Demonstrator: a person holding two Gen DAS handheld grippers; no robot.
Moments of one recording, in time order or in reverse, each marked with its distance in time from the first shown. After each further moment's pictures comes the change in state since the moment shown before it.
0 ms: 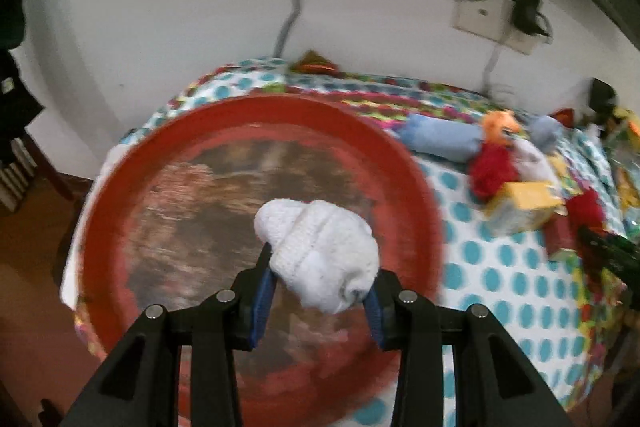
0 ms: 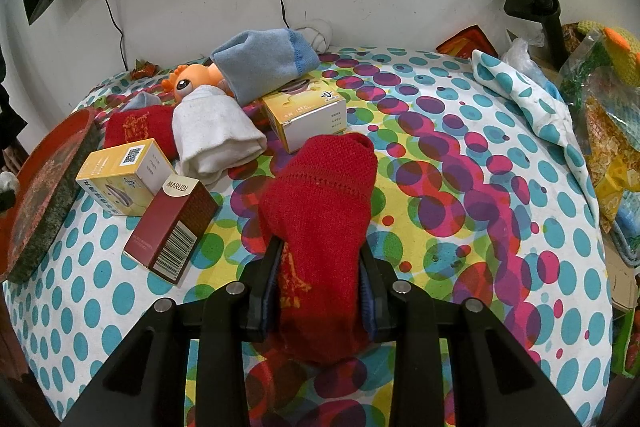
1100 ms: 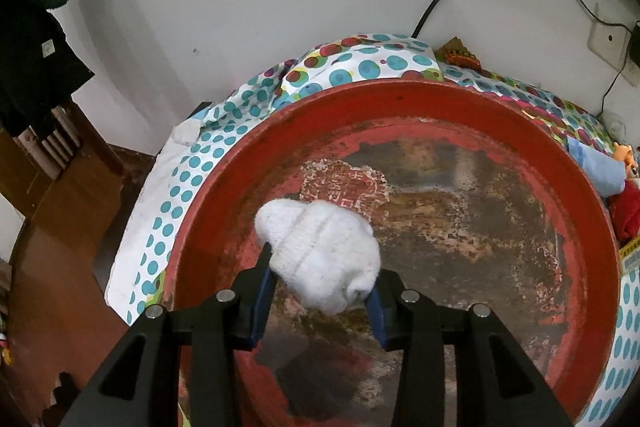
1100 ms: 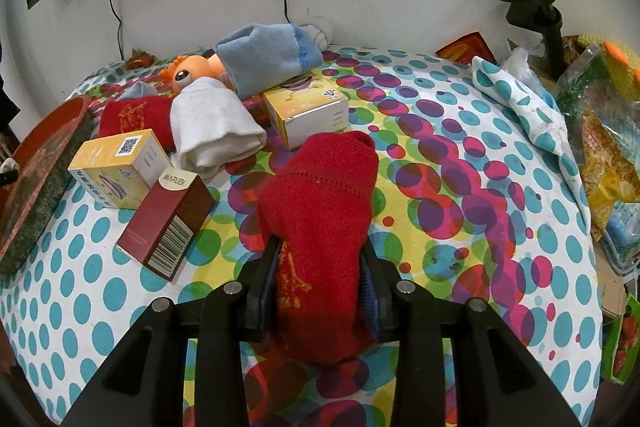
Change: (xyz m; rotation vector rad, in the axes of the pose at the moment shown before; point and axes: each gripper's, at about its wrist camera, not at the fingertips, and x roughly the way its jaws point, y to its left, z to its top) left arm 0.061 0.128 0.017 -0.088 0.063 0.189; right arm 0.002 0.004 -0.001 -0.028 0.005 -0.044
